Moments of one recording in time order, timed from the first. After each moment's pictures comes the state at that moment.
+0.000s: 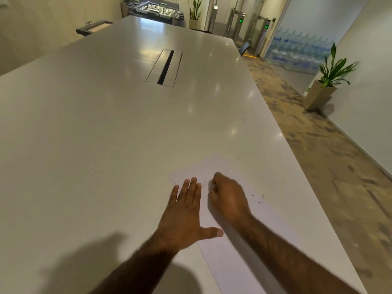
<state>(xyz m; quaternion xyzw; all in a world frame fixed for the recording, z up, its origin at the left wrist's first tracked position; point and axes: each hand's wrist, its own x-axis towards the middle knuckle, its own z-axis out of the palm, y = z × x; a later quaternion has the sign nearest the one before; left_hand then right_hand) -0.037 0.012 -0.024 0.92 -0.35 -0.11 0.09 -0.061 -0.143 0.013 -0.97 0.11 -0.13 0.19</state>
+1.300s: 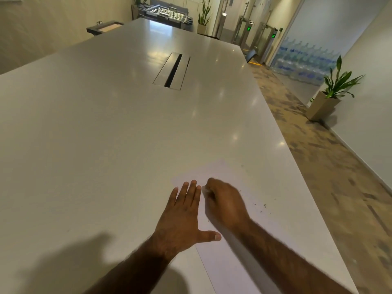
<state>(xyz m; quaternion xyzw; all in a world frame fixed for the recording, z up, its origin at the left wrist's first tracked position) -0.034 0.016 -0.025 0.93 -0.34 -0.09 0.12 -0.055 -0.135 0.014 -0.97 0.04 -0.16 0.16</state>
